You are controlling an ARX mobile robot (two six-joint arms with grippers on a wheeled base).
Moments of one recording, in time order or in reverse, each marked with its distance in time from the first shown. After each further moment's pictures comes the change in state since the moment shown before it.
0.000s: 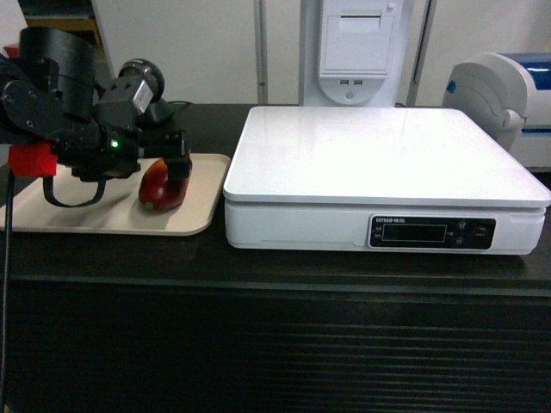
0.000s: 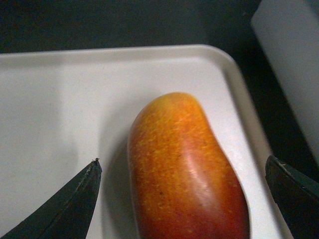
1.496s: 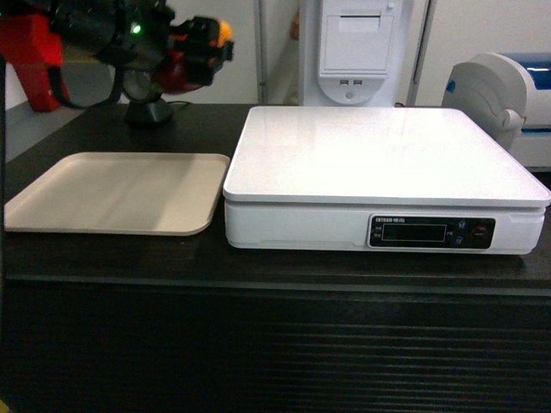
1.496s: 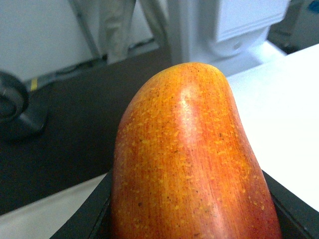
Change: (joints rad) left arm -0.148 -0.293 -0.092 0.090 -0.054 0.184; right arm 0.000 0.000 0.000 0.000 0.000 0.000
